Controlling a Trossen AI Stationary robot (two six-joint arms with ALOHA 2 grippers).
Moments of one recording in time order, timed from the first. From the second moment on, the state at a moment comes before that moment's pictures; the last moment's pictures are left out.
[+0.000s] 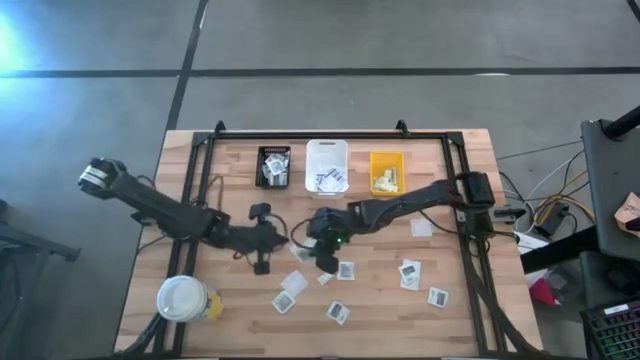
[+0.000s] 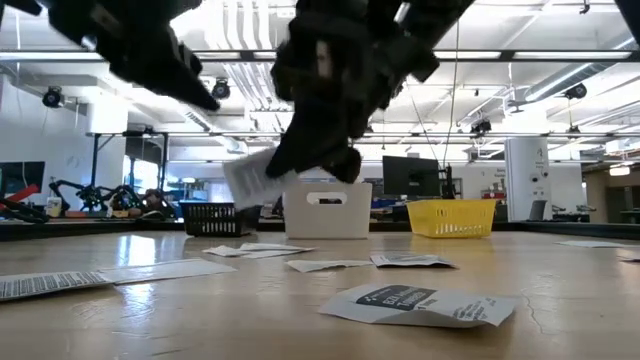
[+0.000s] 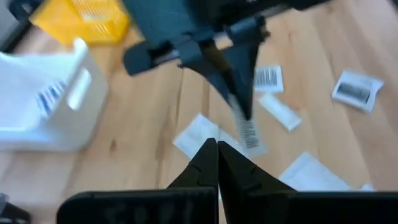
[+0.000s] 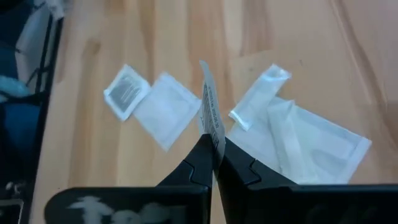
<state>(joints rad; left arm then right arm) -0.37 1.16 0.68 -0.17 -0.40 -0.20 0.09 1.98 1.30 -0.14 -0.26 0.42</state>
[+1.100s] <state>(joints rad) -0.21 1.06 0.68 -0.12 -0.45 -0.08 0.12 1.73 1.30 -0.57 0.21 0.17</state>
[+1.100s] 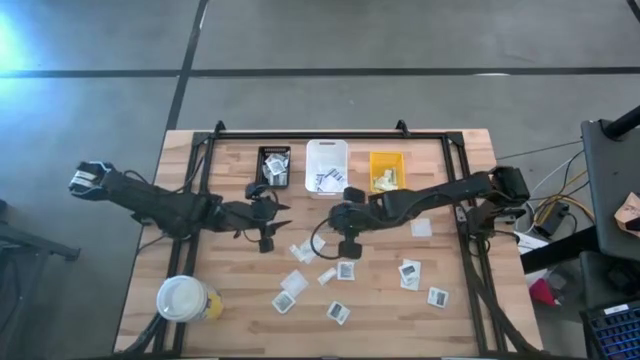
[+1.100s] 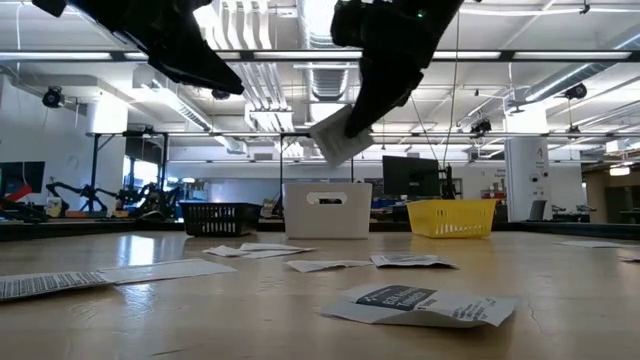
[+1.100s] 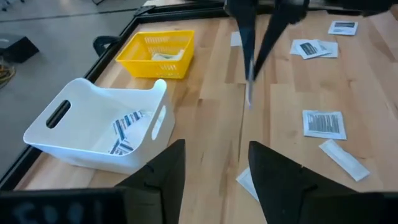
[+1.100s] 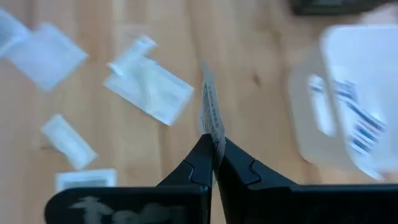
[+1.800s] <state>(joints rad) 0.05 1.09 0.68 -0.06 0.02 0.01 0.12 1.65 1.17 -0.50 0.31 0.15</state>
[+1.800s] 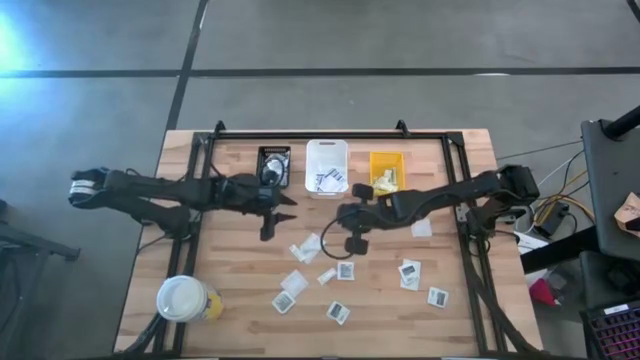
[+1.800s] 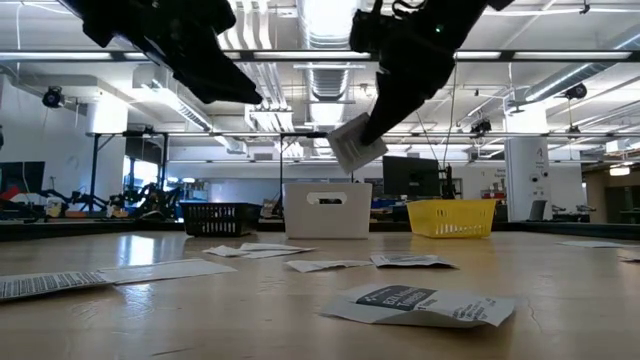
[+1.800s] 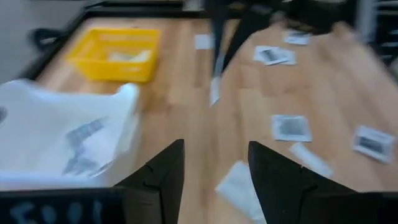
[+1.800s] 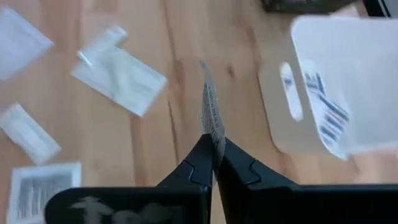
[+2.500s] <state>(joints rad) 0.04 1.35 0.68 0.29 0.12 -0.01 0.12 1.65 1.08 -0.08 0.23 0.12</state>
